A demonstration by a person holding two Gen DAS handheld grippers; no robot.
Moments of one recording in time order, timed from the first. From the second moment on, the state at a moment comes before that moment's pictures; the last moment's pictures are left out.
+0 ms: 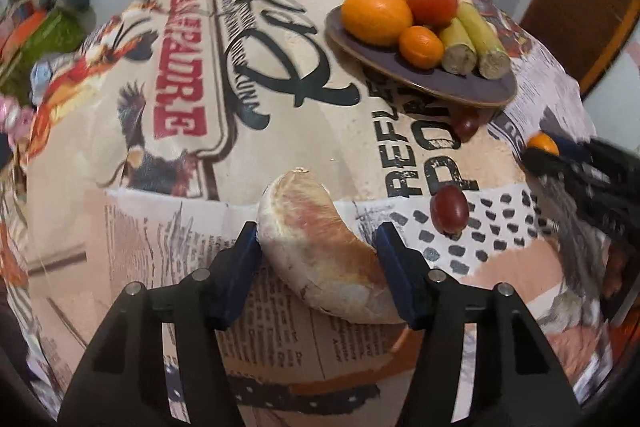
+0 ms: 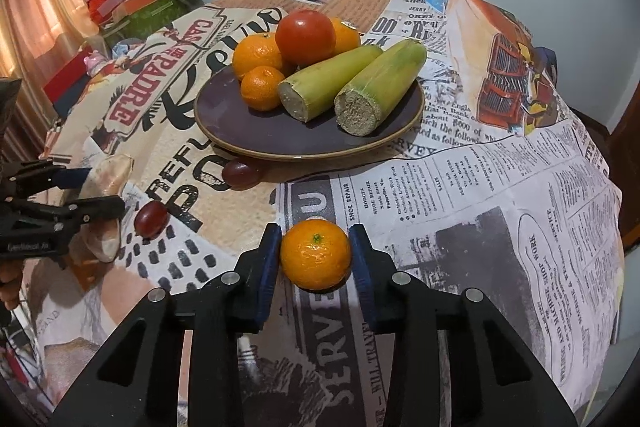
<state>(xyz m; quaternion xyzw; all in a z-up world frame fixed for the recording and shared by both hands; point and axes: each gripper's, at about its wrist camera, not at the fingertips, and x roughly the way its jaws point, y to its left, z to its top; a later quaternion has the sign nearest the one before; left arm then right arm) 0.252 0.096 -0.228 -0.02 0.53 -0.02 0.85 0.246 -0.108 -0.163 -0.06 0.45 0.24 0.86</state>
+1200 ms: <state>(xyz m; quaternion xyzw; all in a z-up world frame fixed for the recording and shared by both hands) 0.267 0.049 -0.142 -0.02 0.40 -0.03 0.92 0.250 -0.130 -0.092 -0.03 0.36 0.23 0.90</state>
